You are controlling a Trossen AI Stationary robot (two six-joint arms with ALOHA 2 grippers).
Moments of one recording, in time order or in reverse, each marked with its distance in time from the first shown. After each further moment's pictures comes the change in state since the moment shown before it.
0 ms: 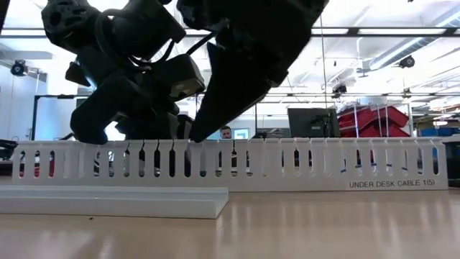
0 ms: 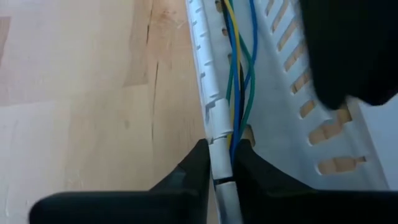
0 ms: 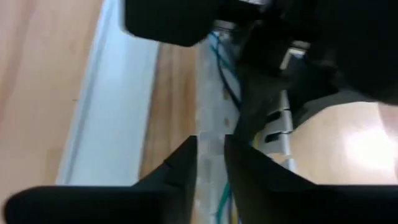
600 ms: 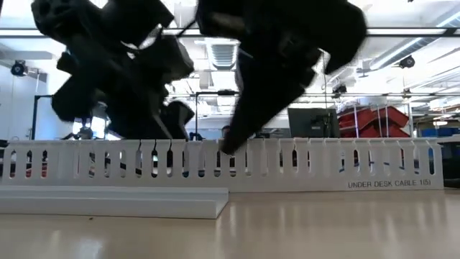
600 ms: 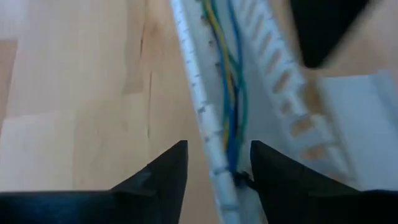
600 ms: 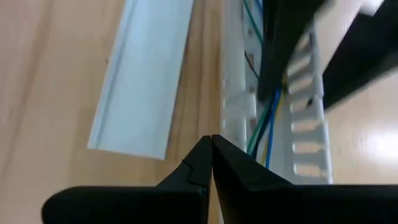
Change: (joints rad) left arm -0.009 -0.081 -0.026 0.006 0.018 0.037; right arm 0.032 -0.009 -0.012 -0.054 -0.053 -0.007
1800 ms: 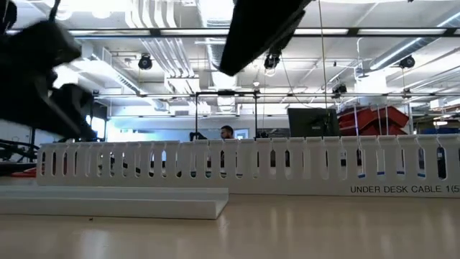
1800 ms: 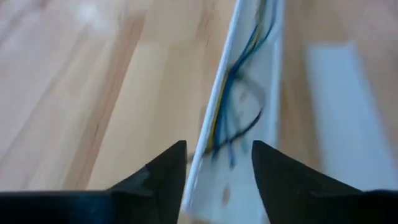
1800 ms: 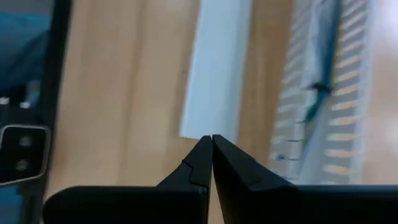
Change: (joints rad) left arm -0.389 -0.655 -0.408 -0.224 -0.552 -0.372; right arm 0.090 0.023 0.243 -0.269 -0.042 0.143
